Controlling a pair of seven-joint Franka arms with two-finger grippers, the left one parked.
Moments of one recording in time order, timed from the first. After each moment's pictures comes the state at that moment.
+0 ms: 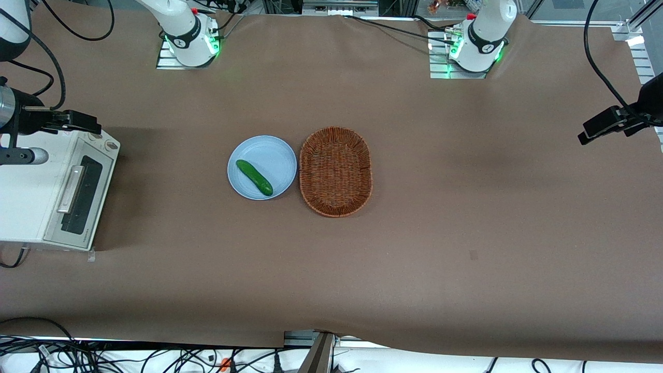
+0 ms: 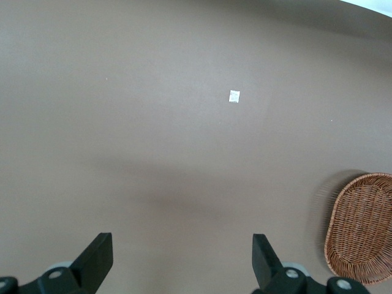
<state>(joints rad) 0.19 0.20 -0.23 -1.41 0.04 1.35 -0.04</state>
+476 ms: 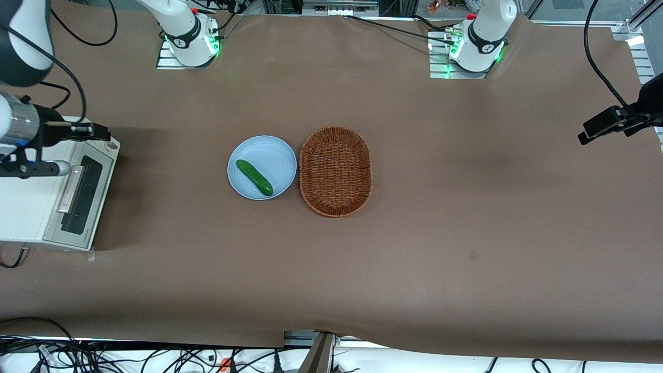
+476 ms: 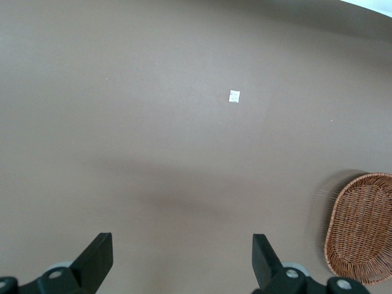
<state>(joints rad) 0.20 0.27 -0.22 -1.43 0.04 1.35 -0.05</state>
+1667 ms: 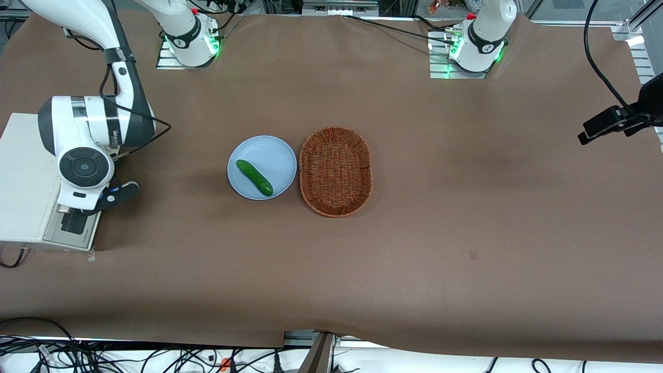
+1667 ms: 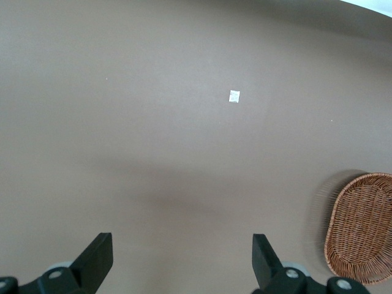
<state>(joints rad) 0.28 0.37 -0.23 -1.75 -0.55 1.75 -0.40</state>
